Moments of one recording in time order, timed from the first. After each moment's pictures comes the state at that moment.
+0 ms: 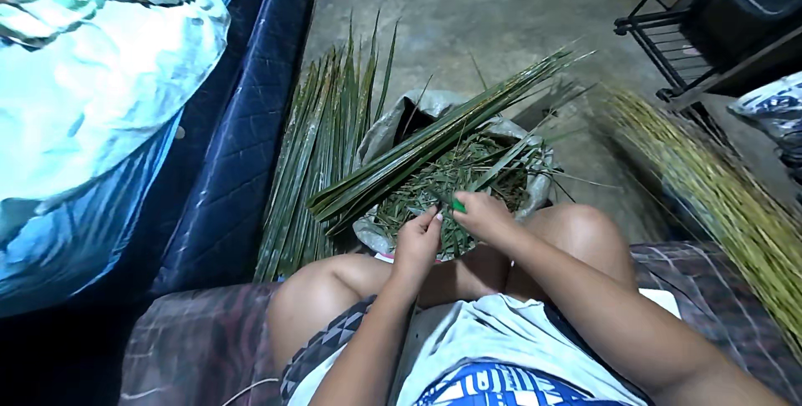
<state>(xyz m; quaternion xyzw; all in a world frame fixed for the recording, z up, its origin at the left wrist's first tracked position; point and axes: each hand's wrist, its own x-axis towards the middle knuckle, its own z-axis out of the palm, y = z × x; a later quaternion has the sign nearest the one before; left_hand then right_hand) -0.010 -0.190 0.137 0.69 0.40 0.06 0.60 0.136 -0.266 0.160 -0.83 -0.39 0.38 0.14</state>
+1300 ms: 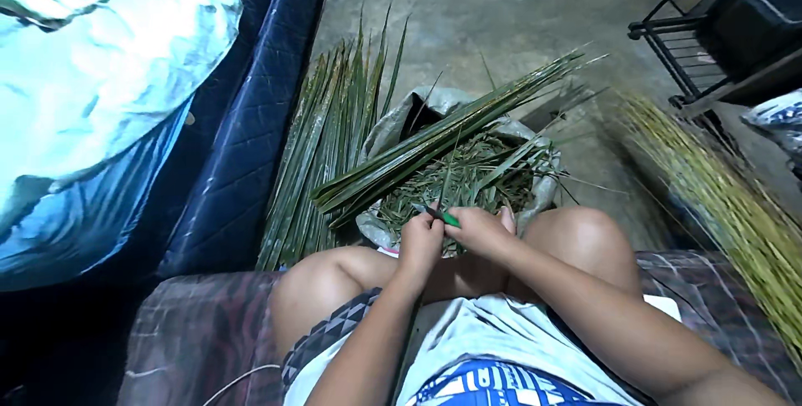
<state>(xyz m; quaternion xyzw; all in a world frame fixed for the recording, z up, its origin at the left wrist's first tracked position) -0.007 -0.190 0.137 0.72 0.44 0.00 0.54 0.113 -0.266 0.151 -0.79 -0.42 0.43 0.11</state>
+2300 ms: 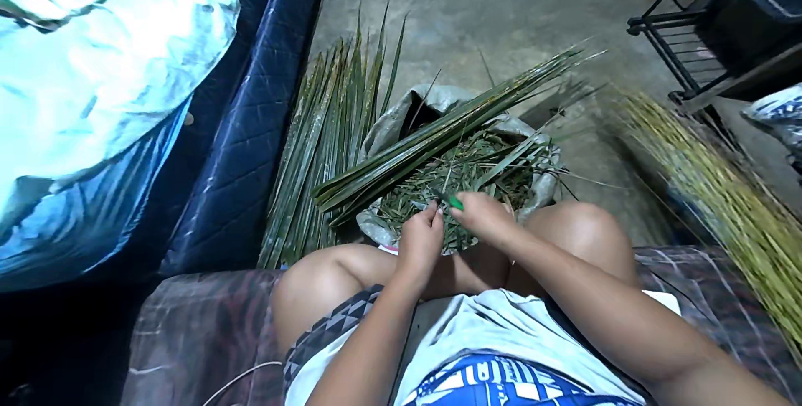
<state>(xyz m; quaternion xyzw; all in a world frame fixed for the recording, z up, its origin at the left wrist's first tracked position) -0.007 -0.190 0.136 0.77 0.43 -0.02 0.47 0.123 -0.257 0.153 -0.83 -0.36 0.41 0.08</state>
